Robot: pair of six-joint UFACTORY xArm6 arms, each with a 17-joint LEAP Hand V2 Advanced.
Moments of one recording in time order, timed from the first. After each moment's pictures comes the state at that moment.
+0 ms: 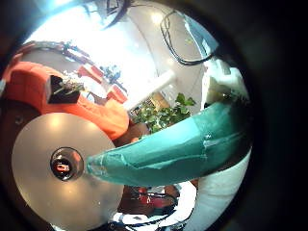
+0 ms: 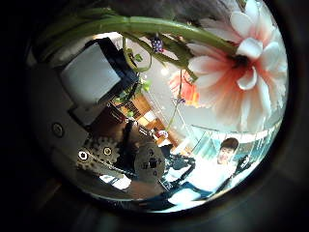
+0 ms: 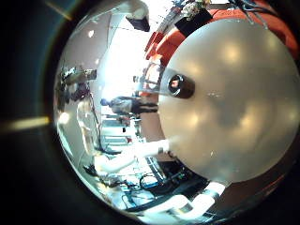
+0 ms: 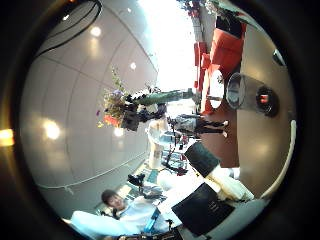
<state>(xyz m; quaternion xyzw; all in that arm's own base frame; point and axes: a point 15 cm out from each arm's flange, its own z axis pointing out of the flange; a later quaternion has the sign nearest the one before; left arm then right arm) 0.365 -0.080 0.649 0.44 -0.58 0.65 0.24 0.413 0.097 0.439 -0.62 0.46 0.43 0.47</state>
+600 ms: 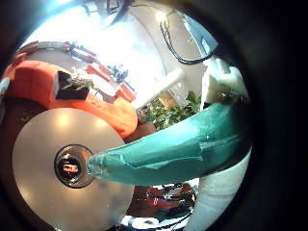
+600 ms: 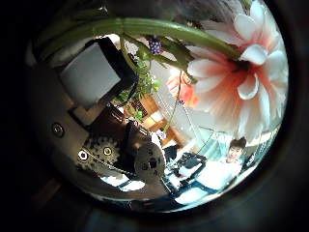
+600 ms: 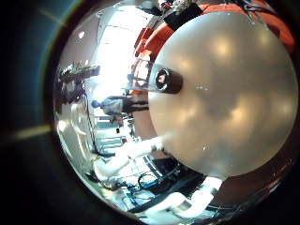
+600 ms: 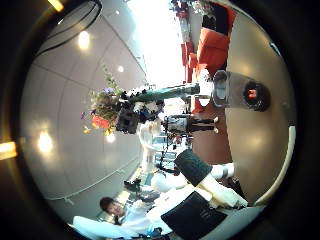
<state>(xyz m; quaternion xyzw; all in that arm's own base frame) 0.393 -0.099 0.595 0.46 -0.58 0.62 0.23 0.417 0.097 0.414 -0.63 0.50 0.43 0.42</state>
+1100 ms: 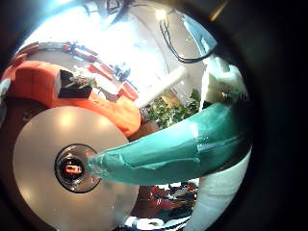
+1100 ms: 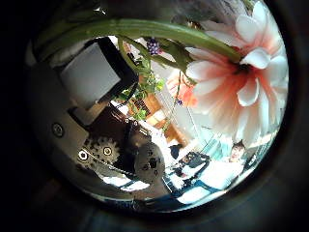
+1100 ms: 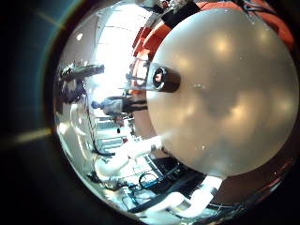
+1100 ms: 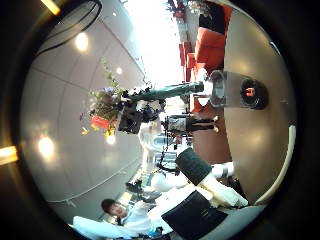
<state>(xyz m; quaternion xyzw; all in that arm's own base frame) 0.401 -0.100 0.574 0.48 -0.59 0.61 0.22 0.418 0.095 0.405 -0.63 0.50 0.43 0.41</state>
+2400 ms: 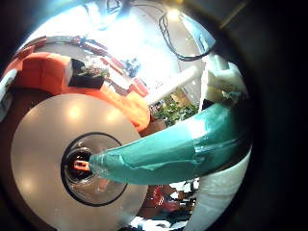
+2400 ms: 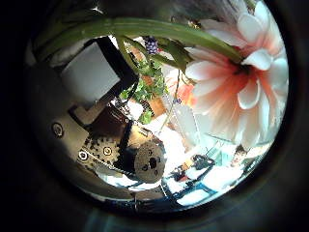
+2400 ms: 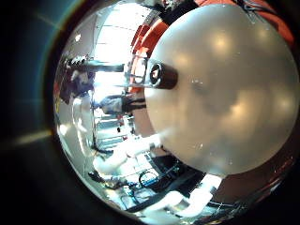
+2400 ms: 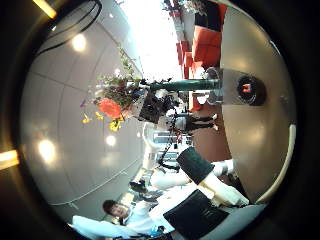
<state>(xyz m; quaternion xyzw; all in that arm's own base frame) 0.428 -0.094 0.501 0.52 -0.58 0.58 0.24 0.414 0.094 0.395 -0.63 0.51 0.44 0.40</state>
